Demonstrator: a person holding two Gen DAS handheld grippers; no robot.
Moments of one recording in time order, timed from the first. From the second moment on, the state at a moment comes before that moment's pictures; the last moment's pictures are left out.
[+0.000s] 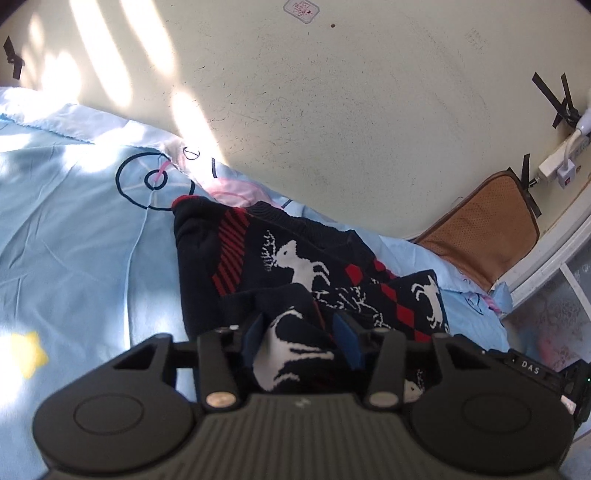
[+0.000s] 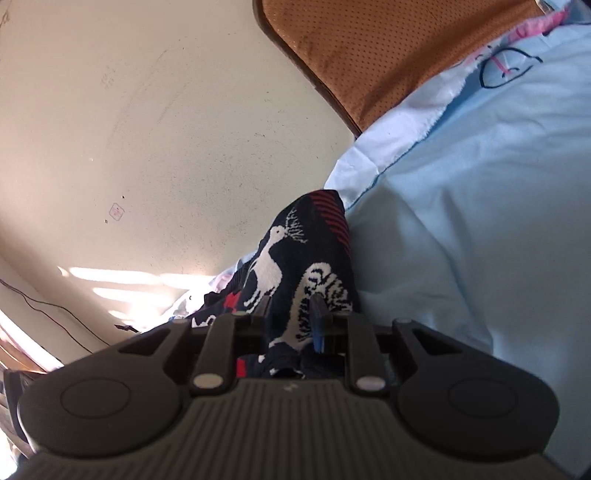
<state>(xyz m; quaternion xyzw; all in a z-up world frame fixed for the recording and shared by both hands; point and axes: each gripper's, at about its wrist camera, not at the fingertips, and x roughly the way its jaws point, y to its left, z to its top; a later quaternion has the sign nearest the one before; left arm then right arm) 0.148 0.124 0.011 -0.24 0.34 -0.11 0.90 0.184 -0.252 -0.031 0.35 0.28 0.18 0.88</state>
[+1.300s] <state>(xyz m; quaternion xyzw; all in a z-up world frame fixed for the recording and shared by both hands) 0.118 0.148 0.013 -0.26 0.27 -0.06 0.92 0.193 -0.150 0.038 0.24 0.28 0.28 0.89</state>
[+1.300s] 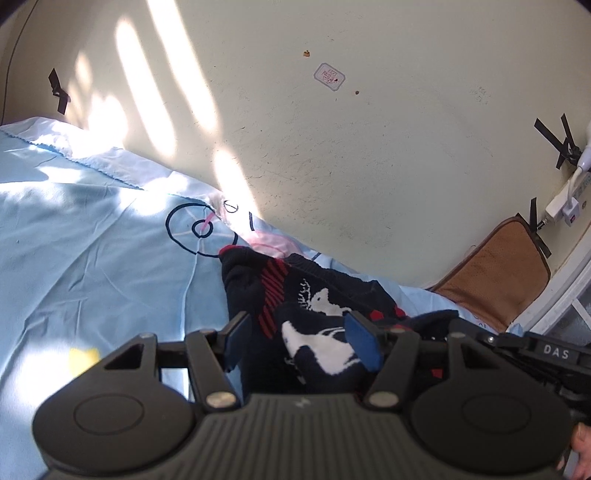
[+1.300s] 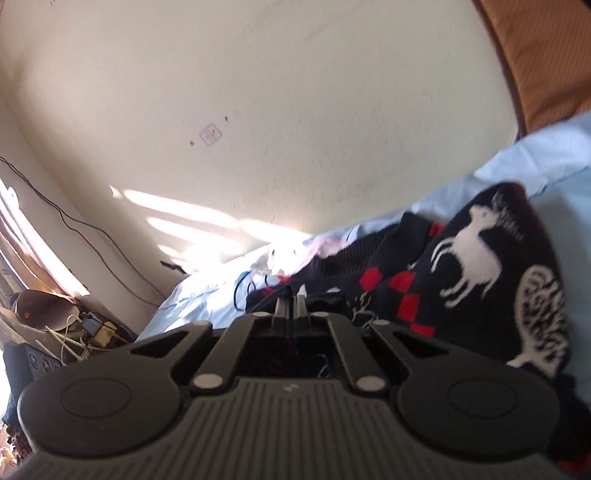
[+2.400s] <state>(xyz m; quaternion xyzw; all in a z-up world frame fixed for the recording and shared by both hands) 0.158 0.097 0.004 -0.11 0.32 -0.03 0.94 0.189 -0.198 -0.005 0.16 0.27 0.19 0.93</state>
